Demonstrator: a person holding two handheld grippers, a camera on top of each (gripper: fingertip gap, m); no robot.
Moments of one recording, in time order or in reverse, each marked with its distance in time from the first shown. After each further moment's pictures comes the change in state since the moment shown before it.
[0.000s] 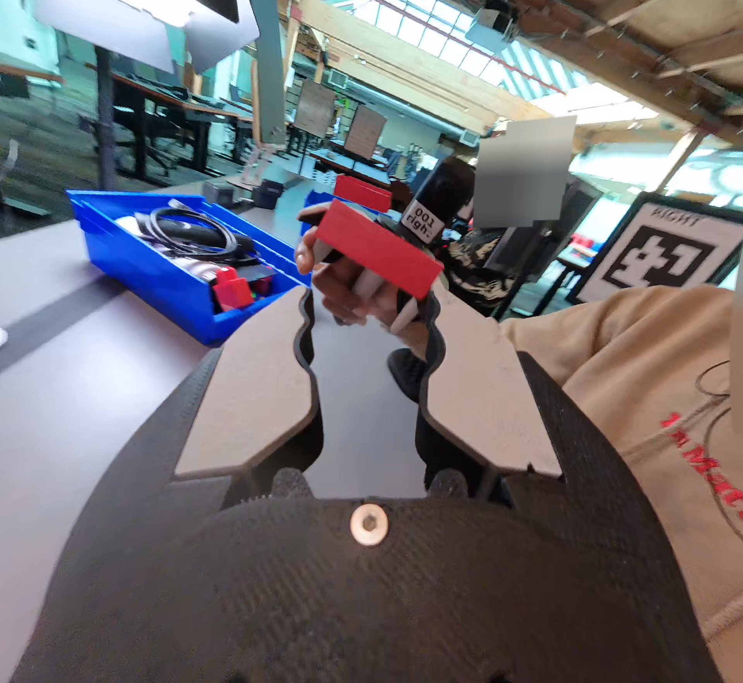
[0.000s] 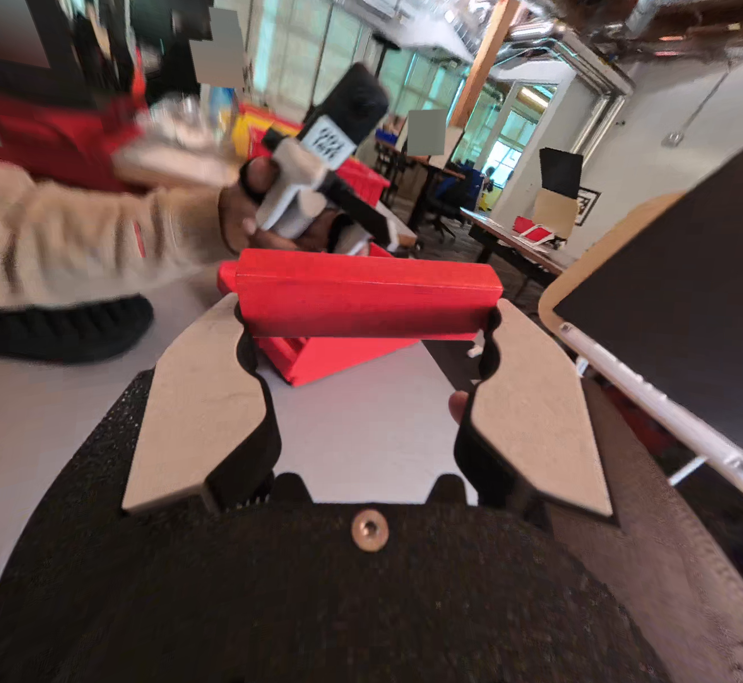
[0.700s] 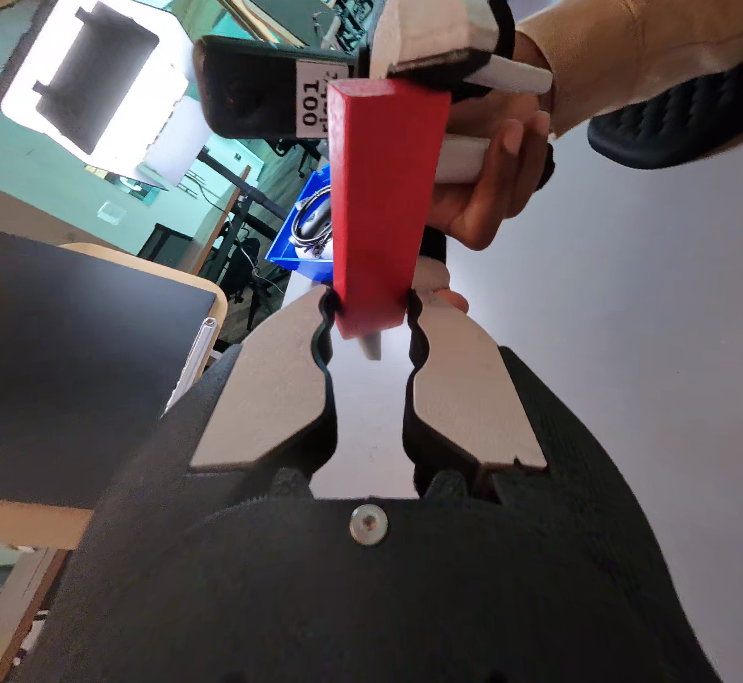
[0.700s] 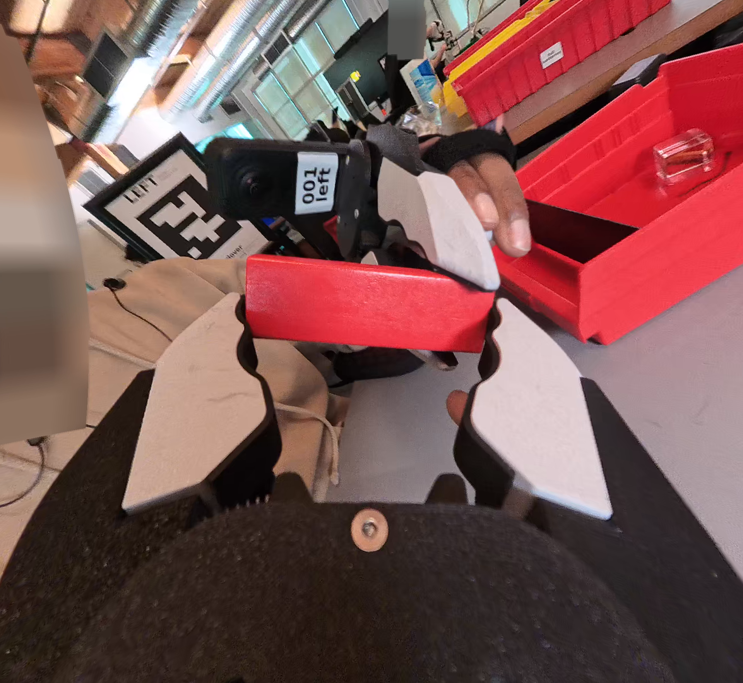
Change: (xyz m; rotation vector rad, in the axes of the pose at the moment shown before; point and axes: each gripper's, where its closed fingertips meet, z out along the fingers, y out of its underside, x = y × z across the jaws) left arm -0.004 0.064 0.029 -0.427 -0.307 1.093; right arm -0.072 -0.003 0.021 -0.143 -0.561 0.935
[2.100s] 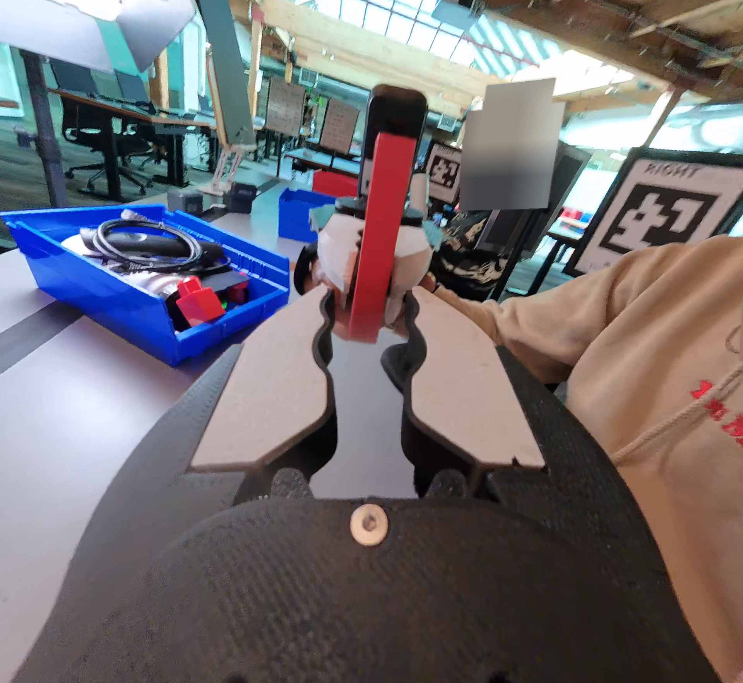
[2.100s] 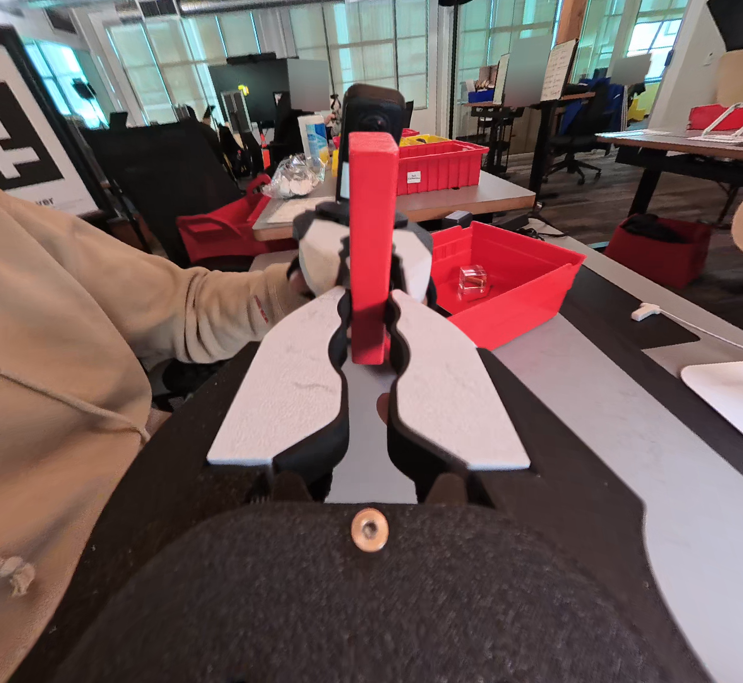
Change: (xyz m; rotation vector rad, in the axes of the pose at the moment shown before) left arm -0.021 -0.031 -0.010 0.447 0.338 -0.967; right arm 0.011 -0.033 -0.039 0.118 0.311 -0.515
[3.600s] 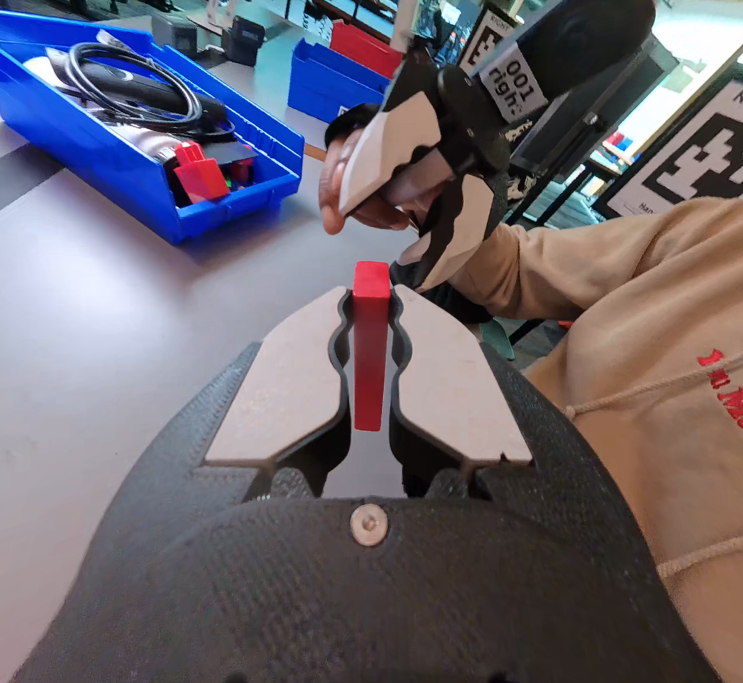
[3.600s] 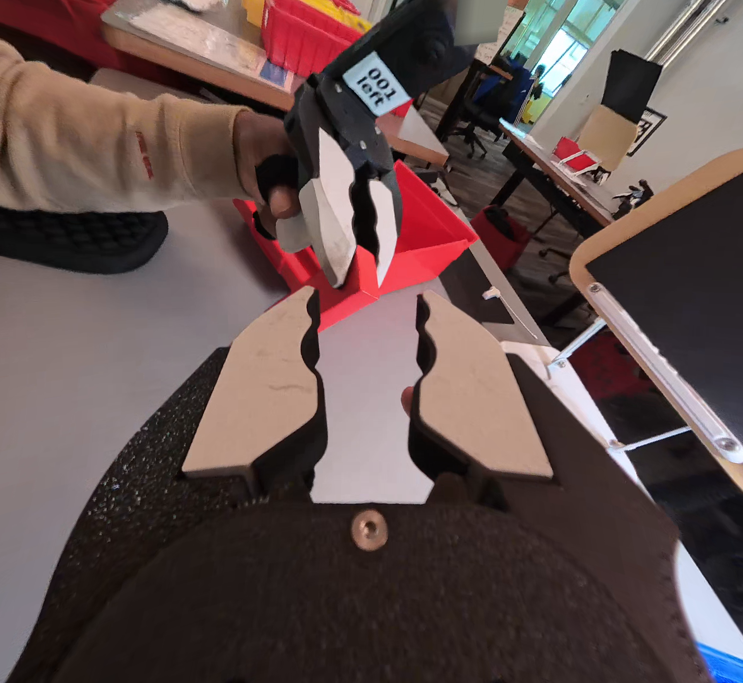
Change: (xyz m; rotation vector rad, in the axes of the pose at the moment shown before) left arm -0.019 0.039 -0.010 -0.293 -0.060 -0.154; right arm 0.013 0.026 -0.003 -0.268 0.214 -0.484
